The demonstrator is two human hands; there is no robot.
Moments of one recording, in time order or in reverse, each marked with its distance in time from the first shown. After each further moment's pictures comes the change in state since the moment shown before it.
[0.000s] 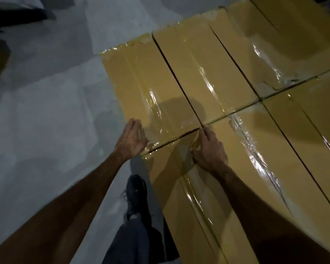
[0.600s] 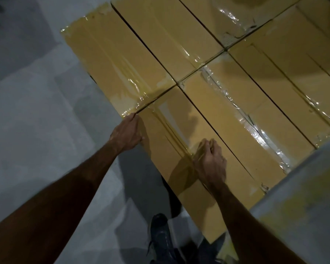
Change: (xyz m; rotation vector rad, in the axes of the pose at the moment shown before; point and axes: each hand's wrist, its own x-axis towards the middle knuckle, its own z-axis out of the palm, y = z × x) left_hand -0.090 0.029 0.042 0.284 -0.239 0.206; right_hand -0.213 0.033 0.106 0.208 0.091 0.376
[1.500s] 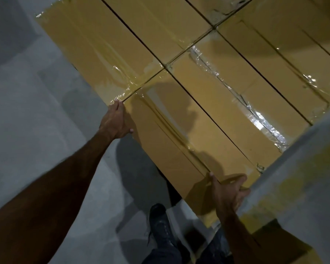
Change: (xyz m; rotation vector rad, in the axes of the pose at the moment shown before) left_hand 0.008 0.000 0.019 0.033 -0.008 -0.099; right_hand -0.094 0.074 0.052 0.520 0.222 0.848
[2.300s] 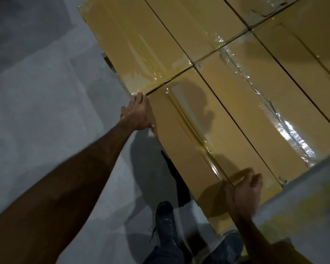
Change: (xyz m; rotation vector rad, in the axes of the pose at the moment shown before) left_hand -0.006 0.005 -0.007 0.110 -0.072 -0.087; right_hand 0.011 -0.001 -0.007 -0.352 0.012 -0.561
